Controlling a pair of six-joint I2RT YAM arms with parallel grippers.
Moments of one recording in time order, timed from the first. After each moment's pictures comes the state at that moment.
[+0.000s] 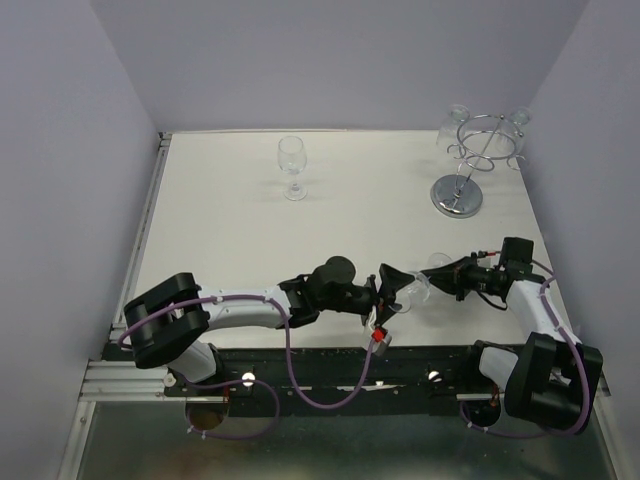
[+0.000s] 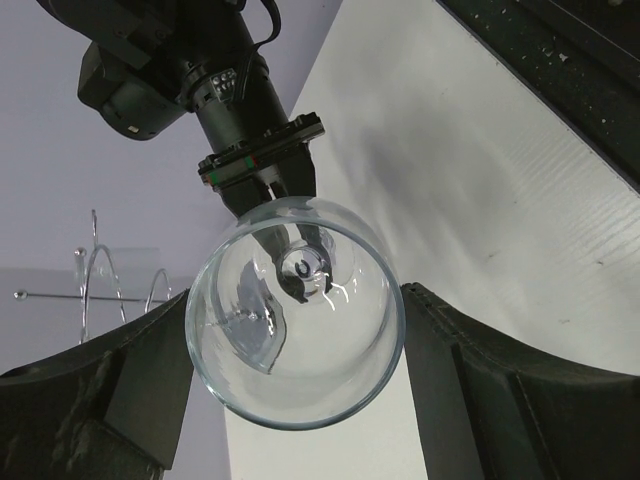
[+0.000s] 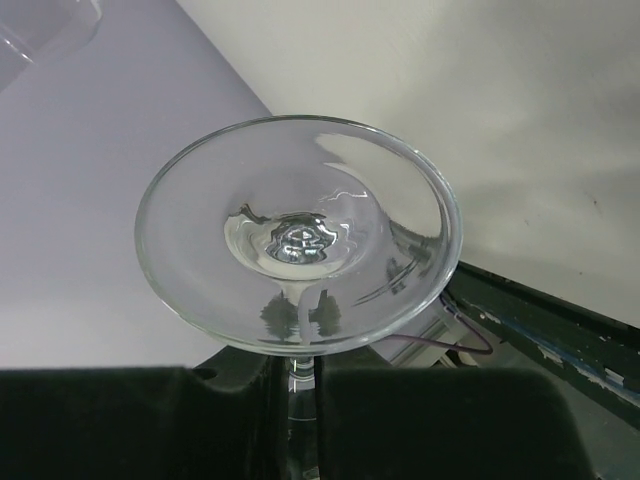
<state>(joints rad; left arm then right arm) -1.16 1.51 0.75 0.53 0.49 1.21 -0.29 1.09 0.47 -0.49 -1.01 0.99</state>
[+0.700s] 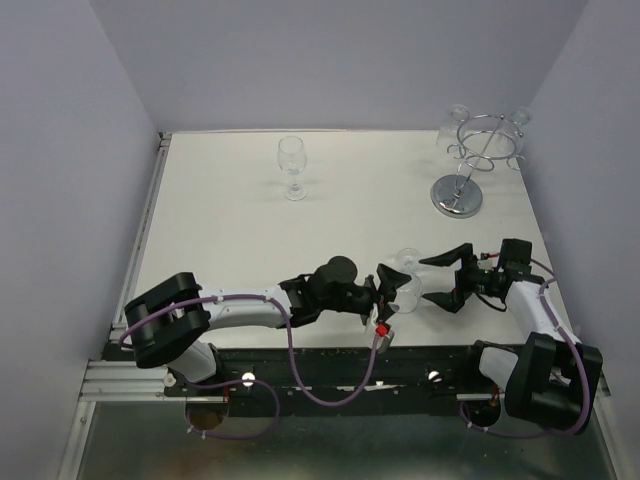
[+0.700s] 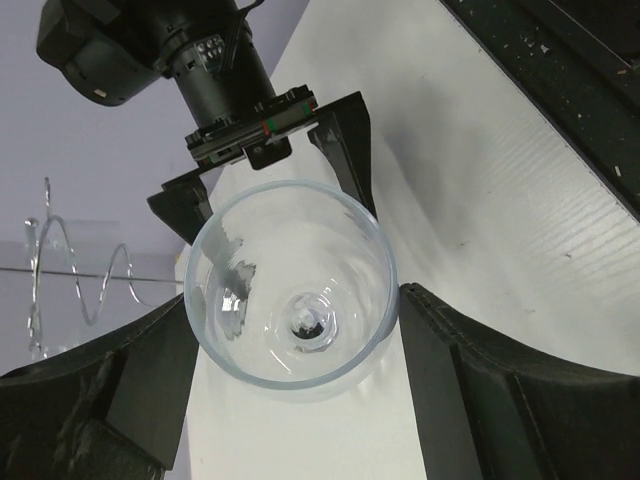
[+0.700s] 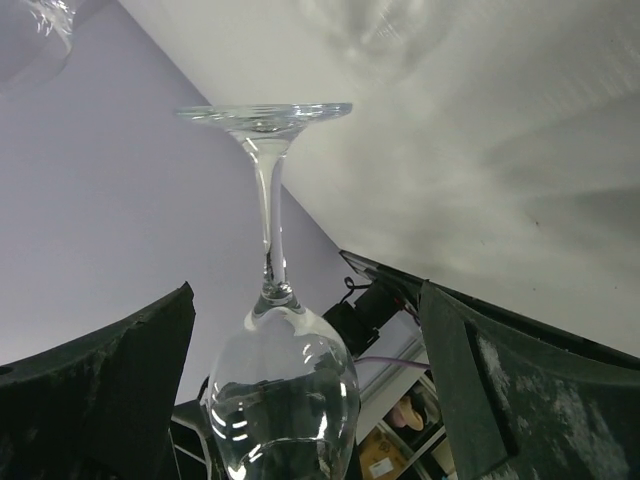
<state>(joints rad) -1.16 1.51 0.75 0.49 0.47 1.15 -0.29 1.09 0.45 -0.50 -0.92 0.97</state>
